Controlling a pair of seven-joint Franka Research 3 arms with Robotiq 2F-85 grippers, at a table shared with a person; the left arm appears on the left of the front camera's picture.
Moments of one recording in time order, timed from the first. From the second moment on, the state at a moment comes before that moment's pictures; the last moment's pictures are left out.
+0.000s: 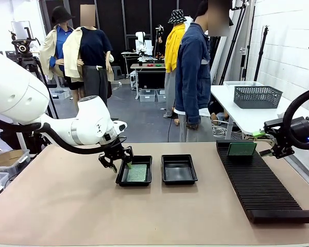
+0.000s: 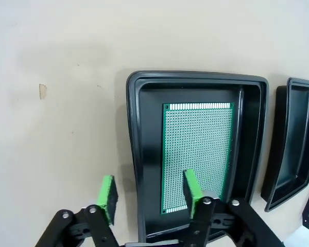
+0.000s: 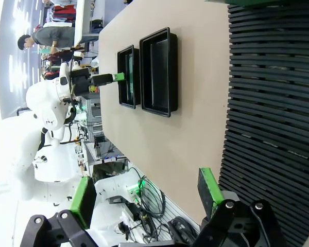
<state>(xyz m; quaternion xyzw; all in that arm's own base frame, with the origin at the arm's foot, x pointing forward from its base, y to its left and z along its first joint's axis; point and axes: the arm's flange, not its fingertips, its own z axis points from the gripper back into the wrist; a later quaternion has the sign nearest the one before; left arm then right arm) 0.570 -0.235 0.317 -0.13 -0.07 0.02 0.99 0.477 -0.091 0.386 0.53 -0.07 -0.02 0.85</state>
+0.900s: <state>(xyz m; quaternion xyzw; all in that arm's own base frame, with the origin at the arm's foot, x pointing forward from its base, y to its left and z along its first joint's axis) 0.567 -0.233 0.316 -0.12 -0.04 0.01 0.99 0.477 -0.091 0.386 0.53 -0.07 -0.03 0.85</state>
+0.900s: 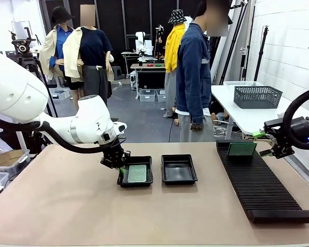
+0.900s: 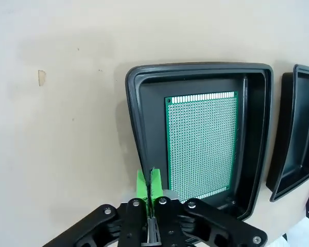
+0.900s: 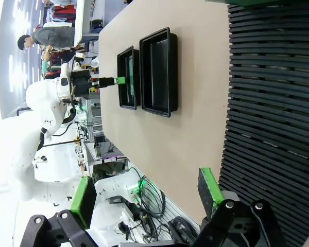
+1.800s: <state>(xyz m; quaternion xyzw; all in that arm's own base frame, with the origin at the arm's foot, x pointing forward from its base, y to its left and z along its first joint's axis) 0.567 -0.233 0.316 -0.12 -0.05 0.01 0.99 0.477 -0.091 0.386 0.53 -0.07 -0.03 0.85</state>
